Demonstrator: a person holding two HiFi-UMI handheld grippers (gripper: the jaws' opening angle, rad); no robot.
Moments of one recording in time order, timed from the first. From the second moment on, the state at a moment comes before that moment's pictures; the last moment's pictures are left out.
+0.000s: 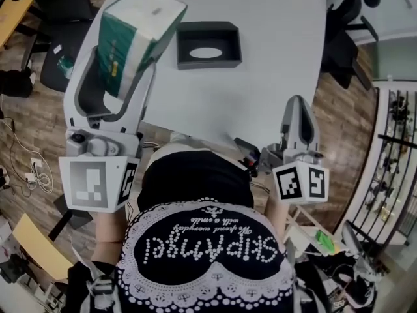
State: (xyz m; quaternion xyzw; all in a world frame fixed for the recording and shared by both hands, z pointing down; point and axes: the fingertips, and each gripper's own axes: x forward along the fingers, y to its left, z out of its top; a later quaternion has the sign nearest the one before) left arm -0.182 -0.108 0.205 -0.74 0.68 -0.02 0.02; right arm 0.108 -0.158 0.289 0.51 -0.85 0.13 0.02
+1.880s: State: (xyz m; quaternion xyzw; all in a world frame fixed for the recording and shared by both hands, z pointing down) left arm -0.181 -0.090 0.259 -0.75 0.66 -0.04 -0.07; right arm 0.110 -0.144 0.280 0.53 -0.84 0.12 0.04
